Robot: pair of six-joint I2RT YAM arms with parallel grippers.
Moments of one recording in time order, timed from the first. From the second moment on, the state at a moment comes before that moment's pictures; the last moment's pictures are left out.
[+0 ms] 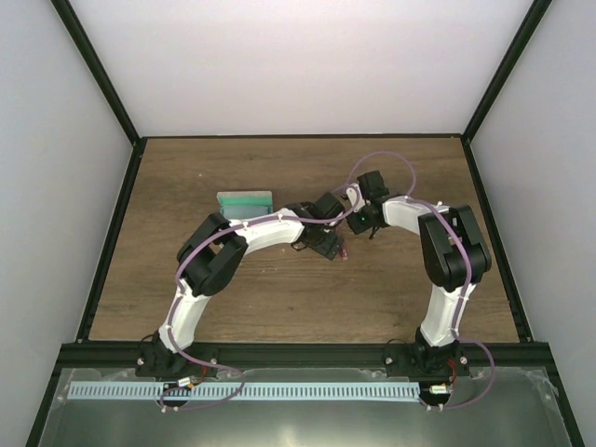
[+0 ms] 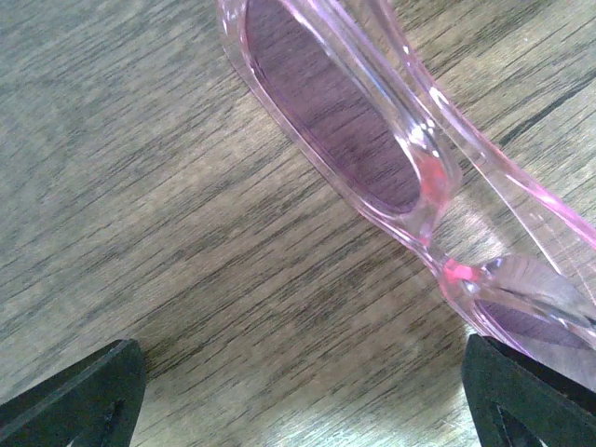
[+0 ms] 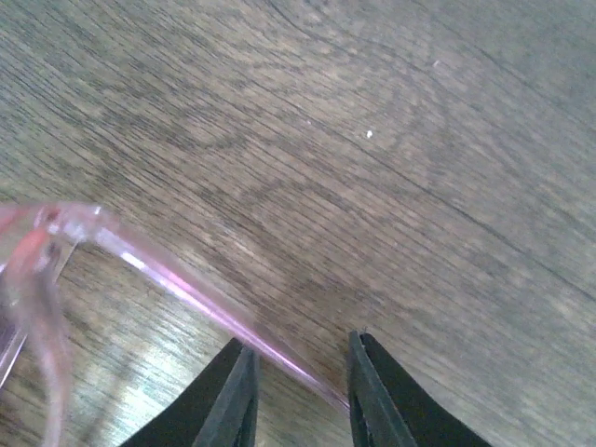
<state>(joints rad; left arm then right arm) -0.85 2.16 1.56 -0.57 -0.07 -0.23 0.31 1.88 1.11 -0.32 -0.07 -0.25</state>
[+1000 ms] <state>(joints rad) -0.84 2.10 1.46 -0.50 -0.05 -0.26 0.41 1.77 1.06 -0.47 -0.10 0.11</state>
